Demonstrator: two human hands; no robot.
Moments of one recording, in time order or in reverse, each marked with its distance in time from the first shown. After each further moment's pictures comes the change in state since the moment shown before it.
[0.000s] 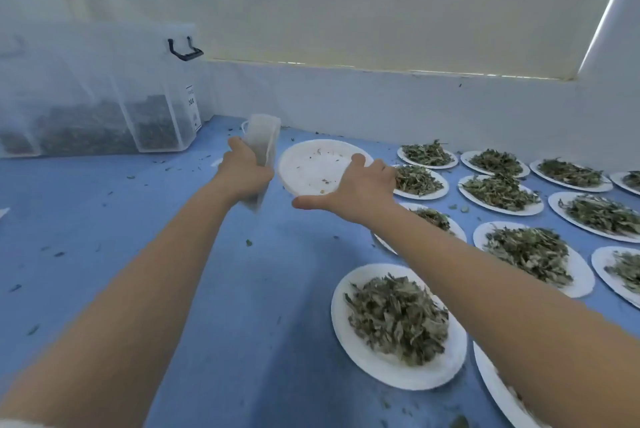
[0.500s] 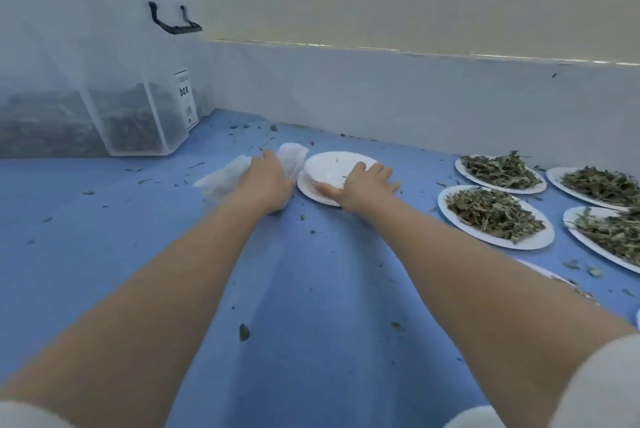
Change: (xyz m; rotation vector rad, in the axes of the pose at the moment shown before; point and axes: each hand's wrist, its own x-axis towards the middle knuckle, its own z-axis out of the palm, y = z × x) left_hand 0.182 -0.058 0.079 0.437 0.054 0.083; right_hand 0.224 -0.021 0.115 -0.056 -0.124 0.125
